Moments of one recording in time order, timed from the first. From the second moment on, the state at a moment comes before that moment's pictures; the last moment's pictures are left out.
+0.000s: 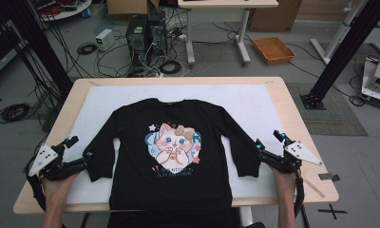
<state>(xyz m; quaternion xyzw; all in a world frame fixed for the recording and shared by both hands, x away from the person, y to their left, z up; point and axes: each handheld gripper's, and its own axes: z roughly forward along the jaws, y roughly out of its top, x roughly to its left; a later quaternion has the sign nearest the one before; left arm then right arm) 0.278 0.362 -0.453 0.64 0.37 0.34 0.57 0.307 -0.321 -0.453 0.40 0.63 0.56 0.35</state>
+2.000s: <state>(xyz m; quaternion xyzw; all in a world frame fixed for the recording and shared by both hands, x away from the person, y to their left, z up) 0.261 0.328 -0.426 0.86 0.21 0.22 0.41 0.311 -0.311 -0.453 0.41 0.62 0.56 0.36</state>
